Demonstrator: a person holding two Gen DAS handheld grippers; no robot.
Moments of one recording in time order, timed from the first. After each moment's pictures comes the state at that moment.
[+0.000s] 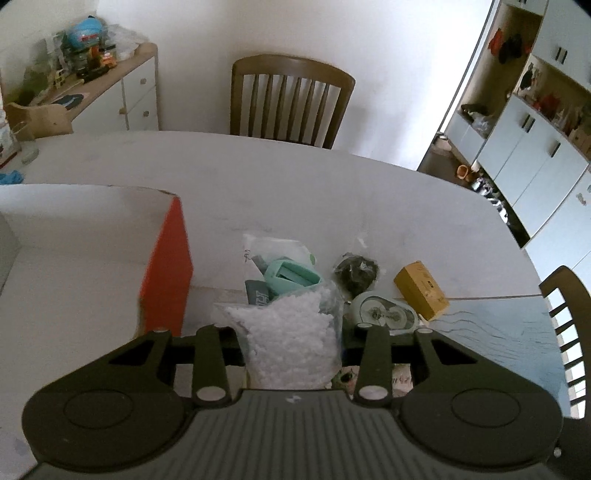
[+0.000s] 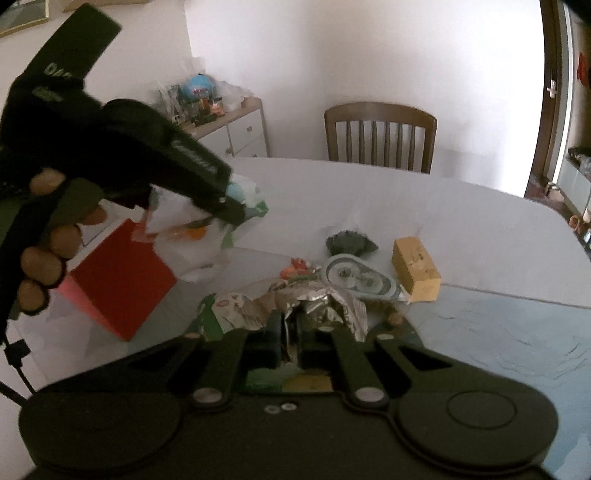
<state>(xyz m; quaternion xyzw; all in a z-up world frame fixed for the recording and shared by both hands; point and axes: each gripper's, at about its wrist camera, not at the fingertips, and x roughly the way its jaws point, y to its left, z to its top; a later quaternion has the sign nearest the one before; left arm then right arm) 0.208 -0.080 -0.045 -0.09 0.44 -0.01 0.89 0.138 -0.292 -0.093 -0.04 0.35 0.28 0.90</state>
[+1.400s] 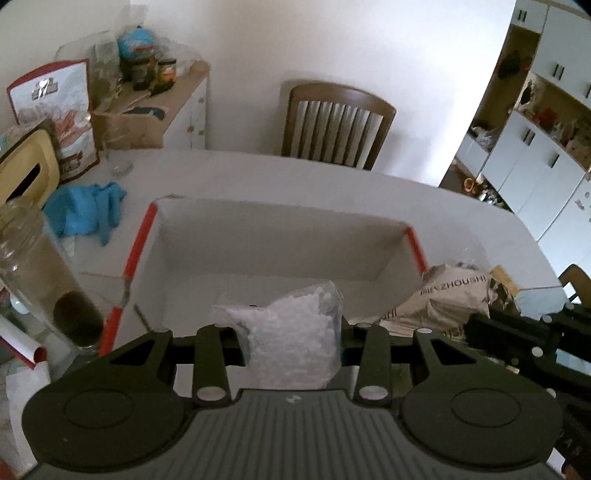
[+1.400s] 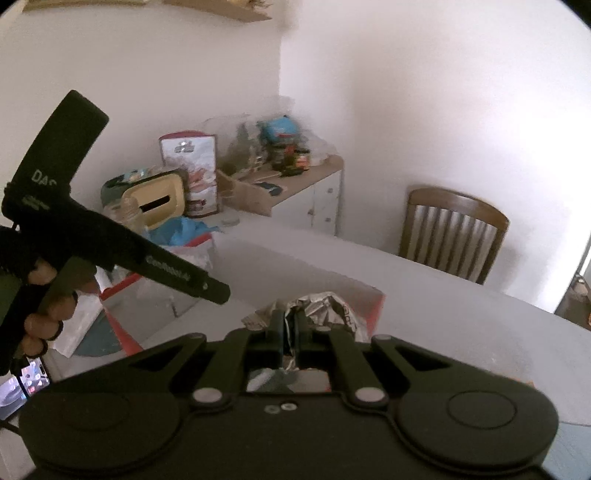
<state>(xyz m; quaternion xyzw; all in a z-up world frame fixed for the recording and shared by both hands) 0.153 0.152 -0.028 -0.08 0.41 -0.02 0.91 0.107 -0.080 -0.015 -0.10 0.26 0.34 0.90</state>
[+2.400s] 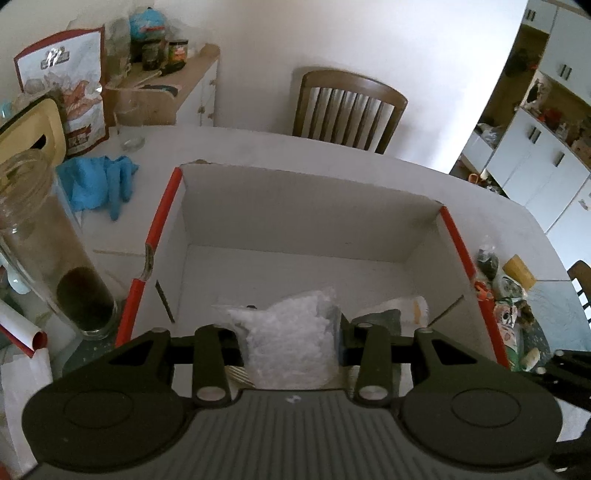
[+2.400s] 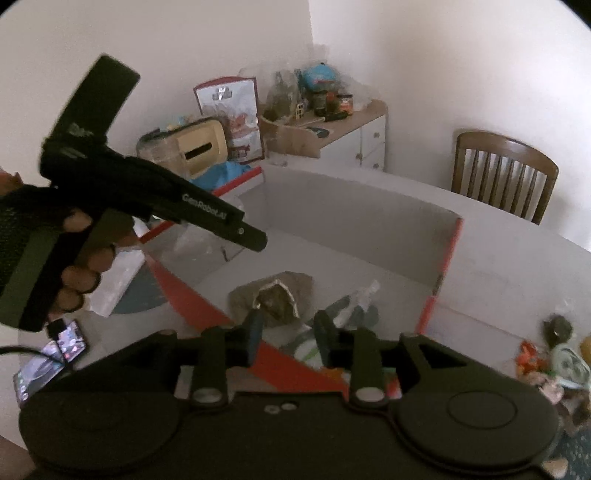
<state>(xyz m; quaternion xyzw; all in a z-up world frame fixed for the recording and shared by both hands) 0.148 0.177 -0.056 -0.09 0.42 -0.02 0.90 0.089 -0.066 -0.056 -0.08 0.34 0.39 0.85</state>
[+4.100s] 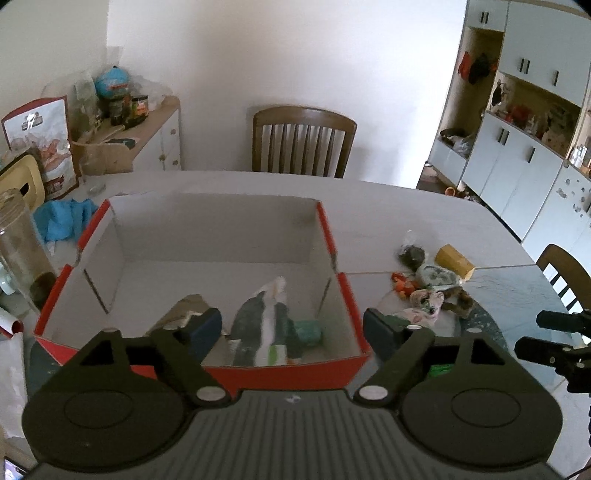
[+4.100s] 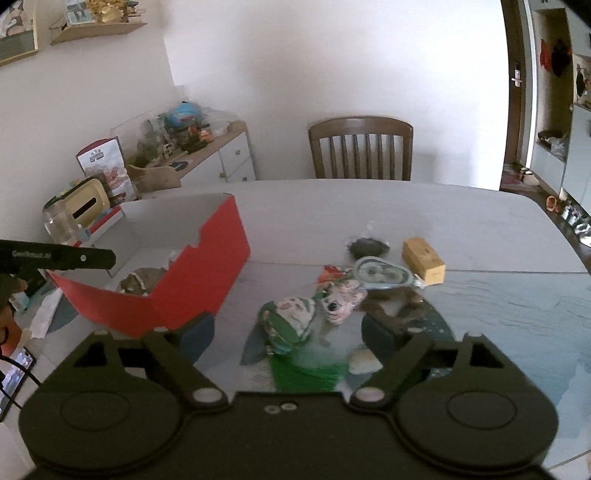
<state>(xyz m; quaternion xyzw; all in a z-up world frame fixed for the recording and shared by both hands) 0.076 0.050 -0.027 -0.05 0.35 -0.04 0.93 0.072 -0.262 -0.053 0.01 0.34 0.23 0.91</state>
